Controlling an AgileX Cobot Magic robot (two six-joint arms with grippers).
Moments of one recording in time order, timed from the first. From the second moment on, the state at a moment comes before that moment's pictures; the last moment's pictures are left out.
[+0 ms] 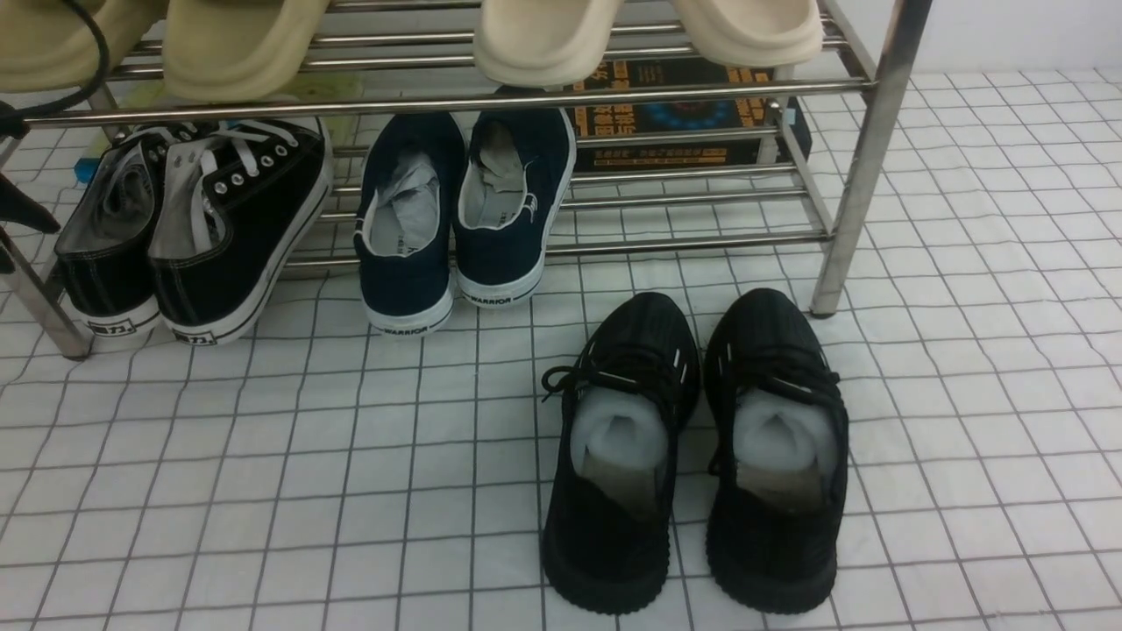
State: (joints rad) right arm -0.01 -0.01 0.01 -0.02 0.39 0.13; left arm 0.38 1.63 -1.33 -0.45 0.80 -0.07
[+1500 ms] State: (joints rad) right arm -0.01 -0.01 0.01 -0.02 0.39 0.13; left arm 0.29 1.69 -1.34 -0.30 0.84 -0.08
